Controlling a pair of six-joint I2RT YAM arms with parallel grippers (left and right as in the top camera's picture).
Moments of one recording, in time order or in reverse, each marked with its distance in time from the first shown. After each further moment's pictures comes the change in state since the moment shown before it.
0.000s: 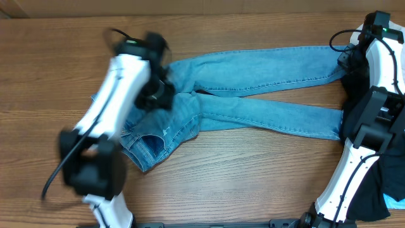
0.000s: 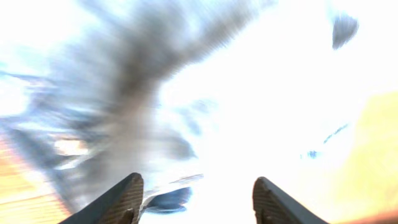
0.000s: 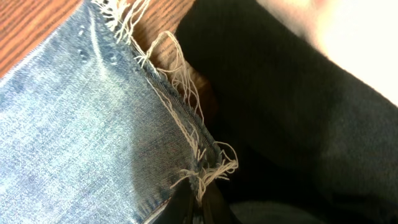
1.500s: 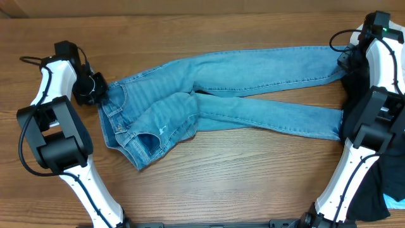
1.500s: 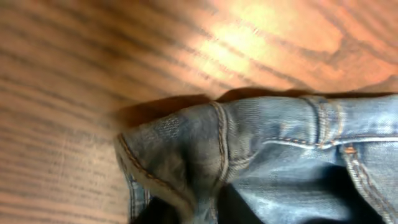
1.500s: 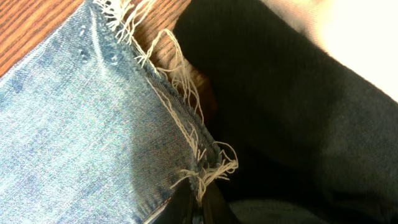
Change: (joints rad) left arm 0.502 0.343 -0.020 0.443 0.059 -0.078; right arm 0.000 0.000 0.000 -0.004 0.000 0.000
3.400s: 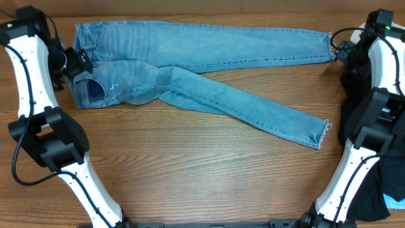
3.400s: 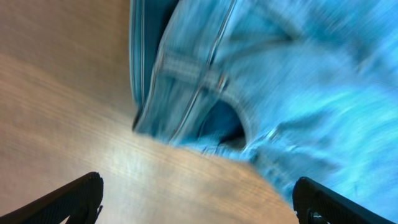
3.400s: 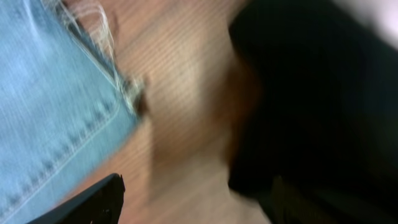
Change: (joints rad) left arm 0.041 0.045 0.554 -0.517 -0.100 0.006; right arm -0.005 -0.019 0.021 -0.055 -0.132 -0.003
